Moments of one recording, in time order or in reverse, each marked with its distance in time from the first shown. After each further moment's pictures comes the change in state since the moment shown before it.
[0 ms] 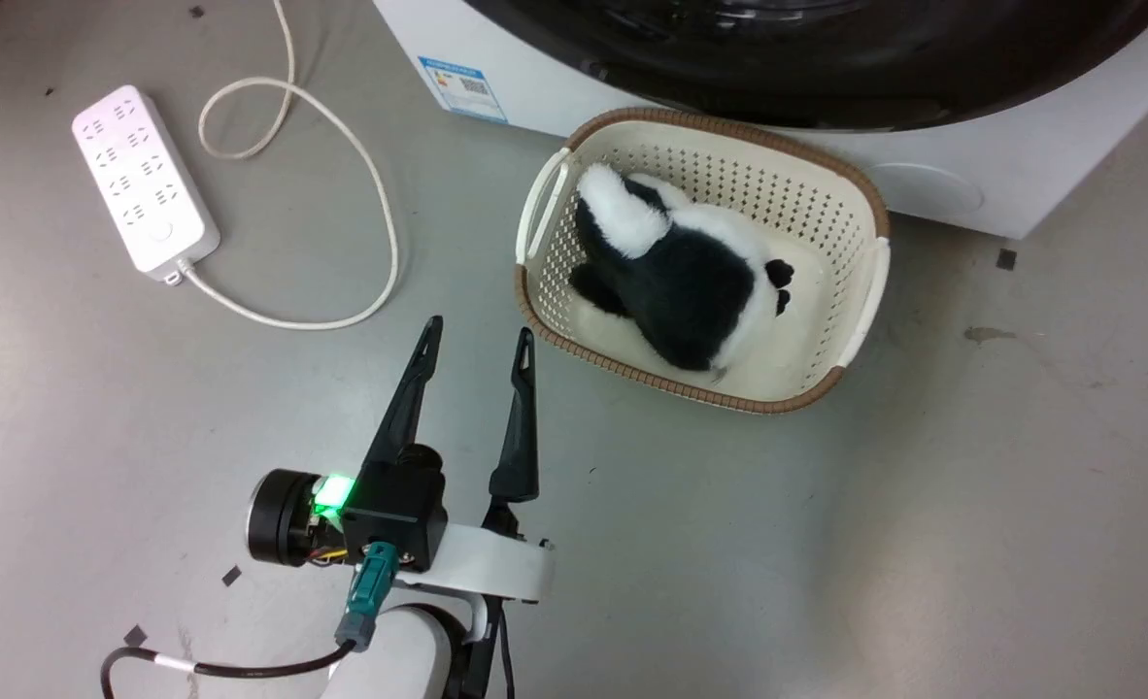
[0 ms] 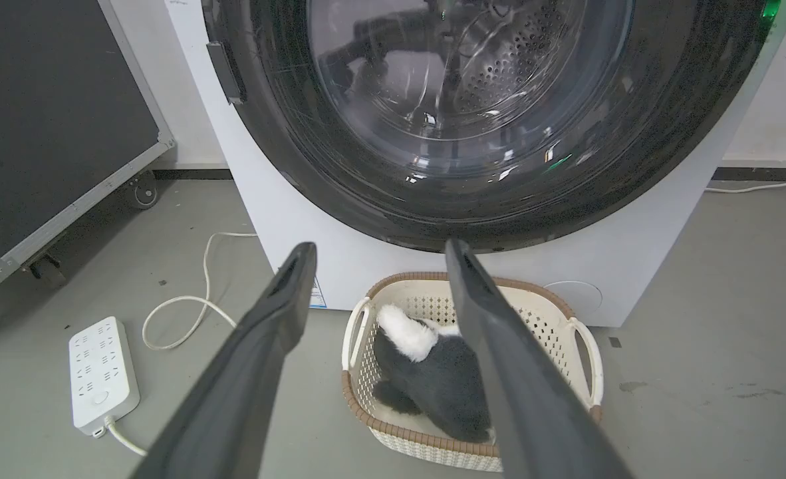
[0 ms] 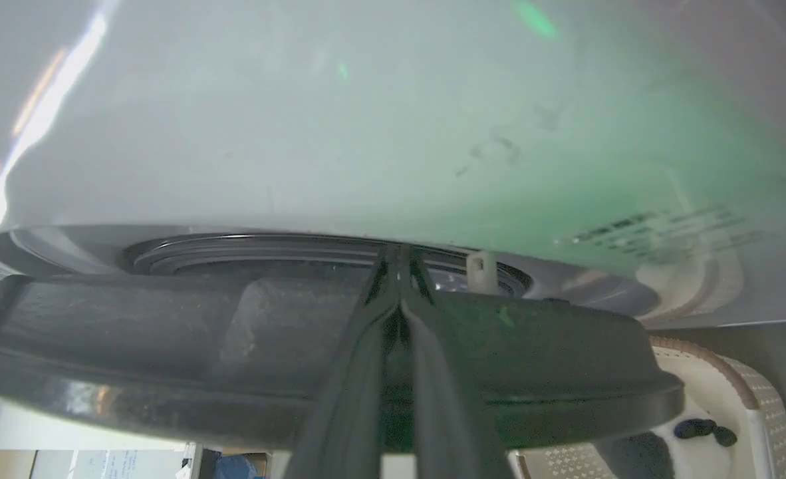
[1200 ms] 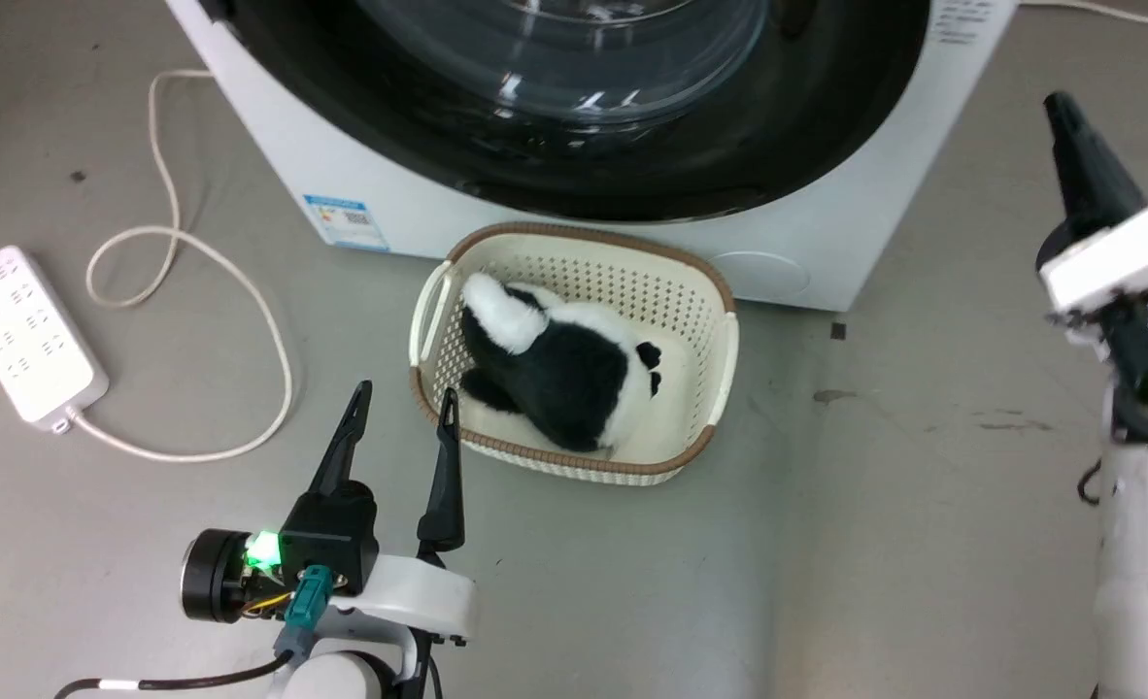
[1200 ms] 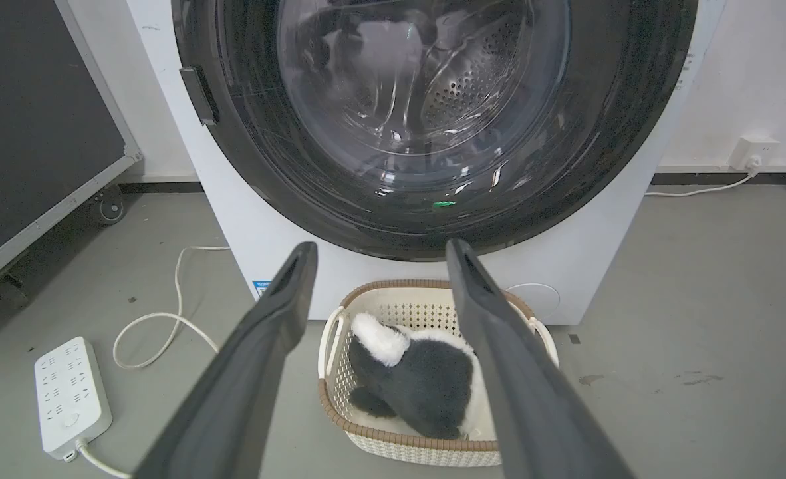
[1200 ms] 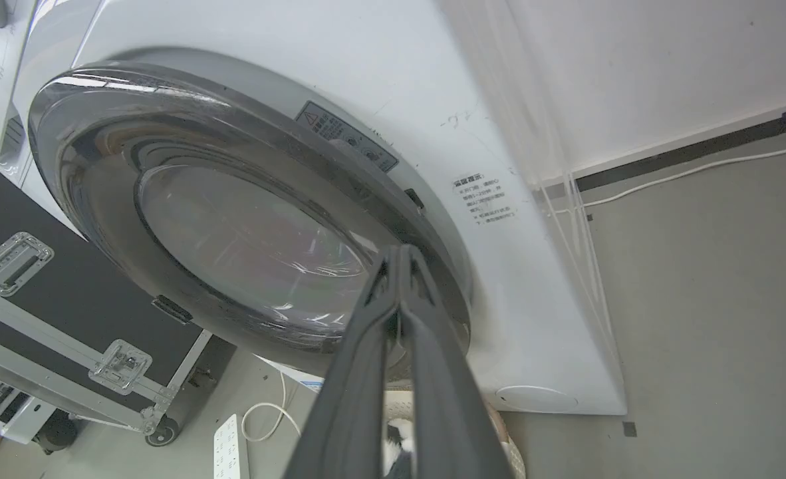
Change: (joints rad) left arm 0.109 0.000 0.151 0.001 0.055 -0.091 0.072; right arm 0.711 0.090 0.472 -0.638 -0.010 0.001 -0.377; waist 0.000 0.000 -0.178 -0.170
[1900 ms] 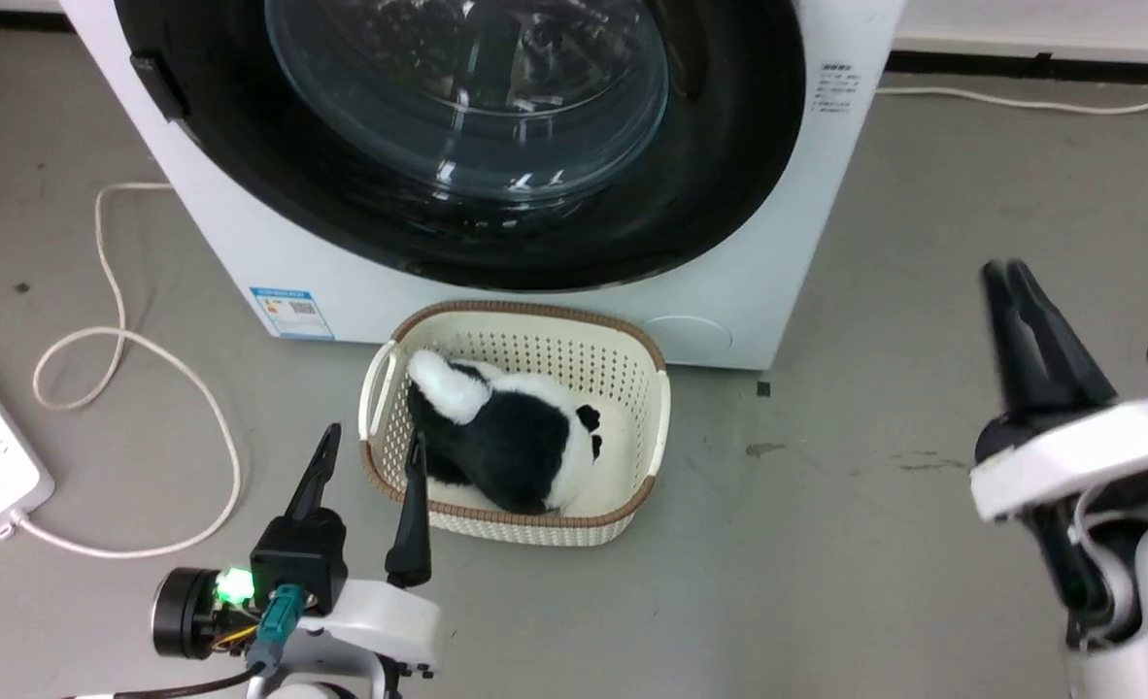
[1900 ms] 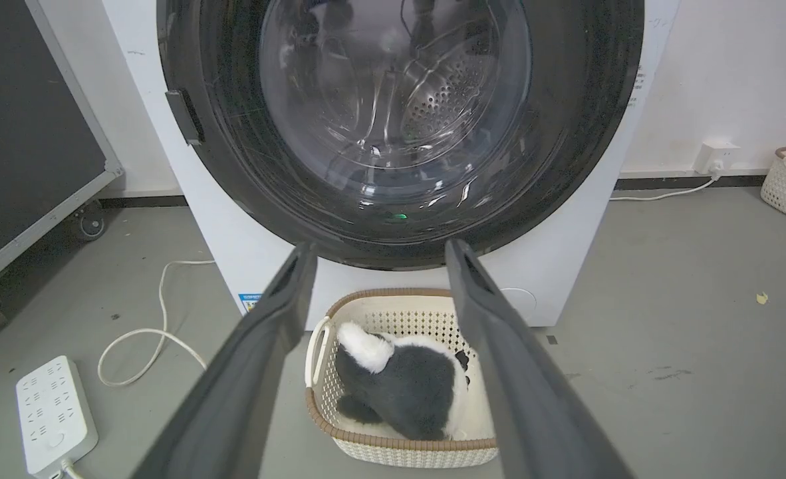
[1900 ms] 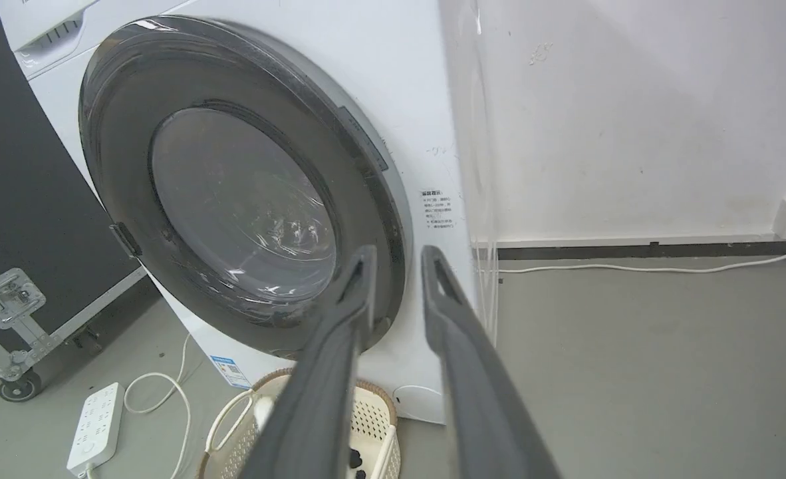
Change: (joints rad) left arm 0.062 0.000 0.073 0.004 0.018 -0.041 0.044; right arm 0.375 -0.048 0.170 -0.259 -0.206 0.000 -0.210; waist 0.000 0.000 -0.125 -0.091
